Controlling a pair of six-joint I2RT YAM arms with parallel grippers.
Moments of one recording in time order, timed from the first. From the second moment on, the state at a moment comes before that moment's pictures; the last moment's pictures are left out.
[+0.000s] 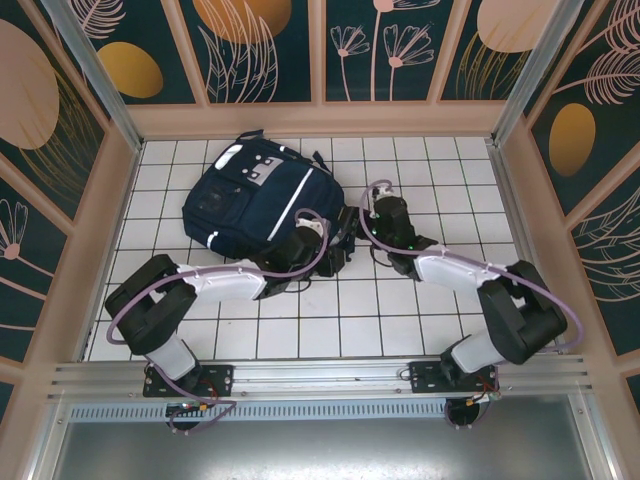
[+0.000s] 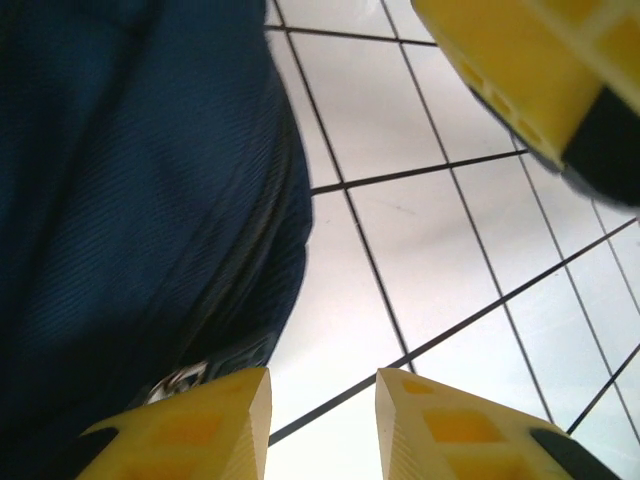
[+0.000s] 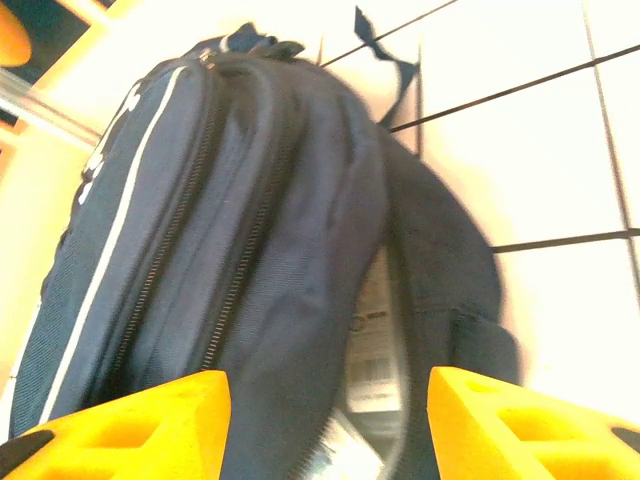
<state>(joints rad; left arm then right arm) -0.89 1.65 0.82 0.21 0.02 -0.75 0.57 1.45 0.71 0.25 -0.01 0.72</state>
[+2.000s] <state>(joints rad) -0.83 1.40 0.64 -0.01 -0.24 -0.89 0.67 1.58 0.62 0.31 -0.33 0.25</state>
